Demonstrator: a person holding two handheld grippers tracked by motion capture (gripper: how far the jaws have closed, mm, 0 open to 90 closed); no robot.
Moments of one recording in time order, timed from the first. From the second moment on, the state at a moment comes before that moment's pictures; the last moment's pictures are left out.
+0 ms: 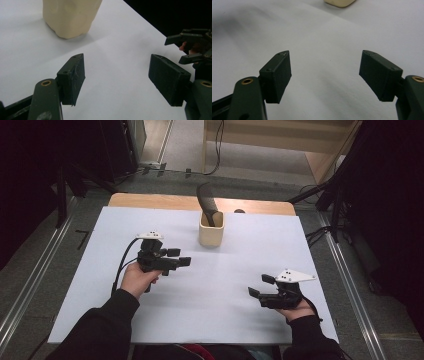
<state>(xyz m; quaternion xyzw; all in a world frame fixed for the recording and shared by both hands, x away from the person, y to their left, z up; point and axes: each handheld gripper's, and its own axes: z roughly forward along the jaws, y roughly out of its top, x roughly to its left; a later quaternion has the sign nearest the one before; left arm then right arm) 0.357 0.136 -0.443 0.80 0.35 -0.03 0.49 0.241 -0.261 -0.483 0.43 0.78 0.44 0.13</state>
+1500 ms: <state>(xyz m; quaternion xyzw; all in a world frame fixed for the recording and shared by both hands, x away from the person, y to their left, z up) 0.308 0.188 -0.453 0.82 0.36 -0.03 0.45 0.242 -0.261 -0.485 0.43 0.78 0.44 0.13</state>
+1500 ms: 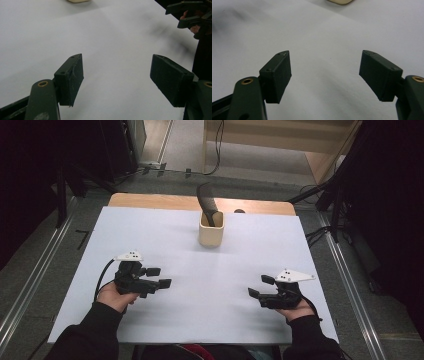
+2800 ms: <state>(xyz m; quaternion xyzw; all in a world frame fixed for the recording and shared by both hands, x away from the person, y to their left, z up) 0.301 0.212 -0.456 0.82 0.37 -0.02 0.43 0.243 -0.260 -0.486 0.43 0.78 0.44 0.12</state>
